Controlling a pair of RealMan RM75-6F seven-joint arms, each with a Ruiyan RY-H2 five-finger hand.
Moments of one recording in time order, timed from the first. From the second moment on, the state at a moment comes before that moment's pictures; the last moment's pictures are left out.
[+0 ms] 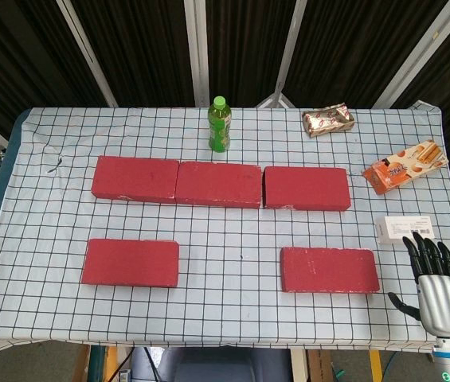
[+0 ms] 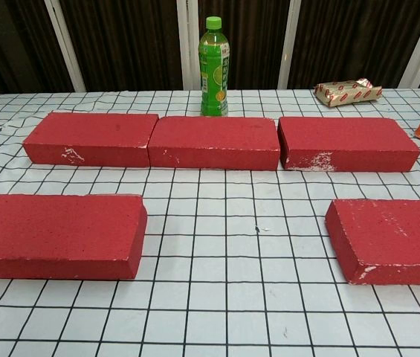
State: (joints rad) left arm 0.05 -1.07 -0.05 -1.71 1.50 1.63 0.15; right arm 0.01 -1.14 0.05 -1.76 -1.53 1.55 -0.22
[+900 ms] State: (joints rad) left arm 0.07 -1.06 -0.04 -1.73 1.52 1.67 0.14; right arm 0.04 -1.08 -0.01 -1.83 -1.51 1.40 -0.19
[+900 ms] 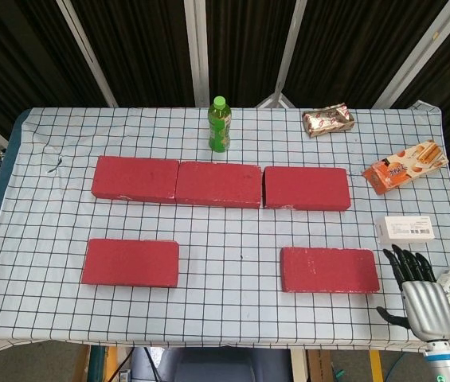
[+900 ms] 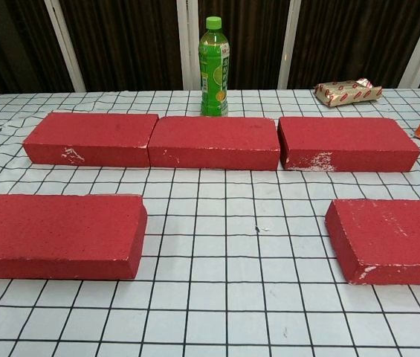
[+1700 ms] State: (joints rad) left arm 0.07 -1.06 -0.04 -1.73 1.52 1.66 0.16; right arm 0.26 -1.13 0.05 -1.85 -1.23 1.05 -0.41
